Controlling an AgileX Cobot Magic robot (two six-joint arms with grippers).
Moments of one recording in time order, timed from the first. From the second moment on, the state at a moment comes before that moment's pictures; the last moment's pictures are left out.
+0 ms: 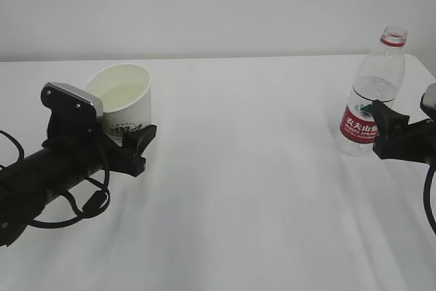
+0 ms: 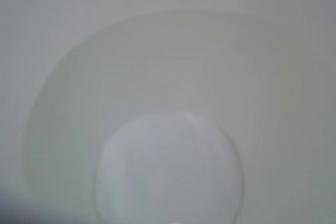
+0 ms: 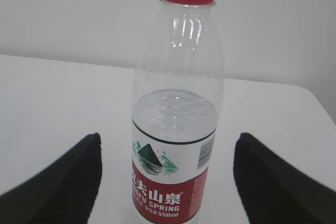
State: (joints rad) left arm -0.42 1.99 -0.58 0.06 -1.11 0.03; right arm 0.16 1.68 -0.31 0.11 -1.14 -0.14
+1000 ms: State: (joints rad) left arm -0.17 1.99 -0.58 0.04 -1.11 0.03; right arm 0.16 1.68 -0.31 0.11 -1.14 -0.14
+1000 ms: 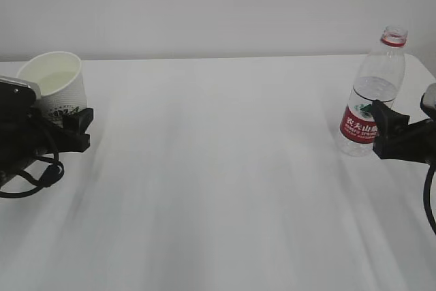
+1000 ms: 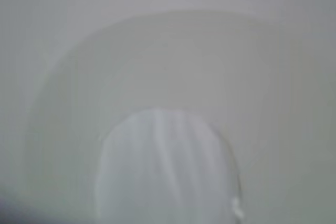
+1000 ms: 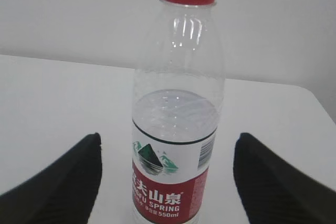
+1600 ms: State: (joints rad) left arm -0.09 1.99 -0.58 -0.02 -1.11 0.03; right arm 0.16 1.68 -0.31 0.10 -1.14 -0.14
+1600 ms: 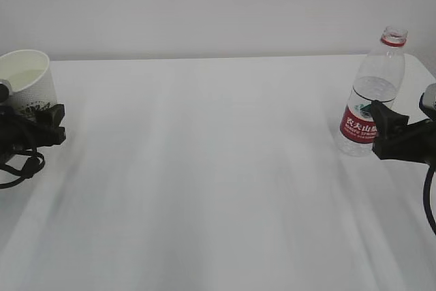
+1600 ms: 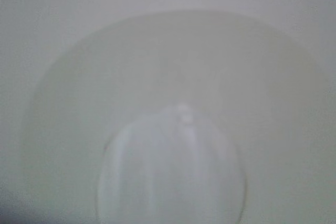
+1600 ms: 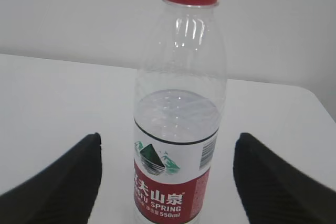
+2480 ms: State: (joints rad) left arm -0.04 1.99 -0.62 -0.02 -1.03 -0.01; right arm 0.16 1.68 -0.31 0.07 -1.14 -0.14
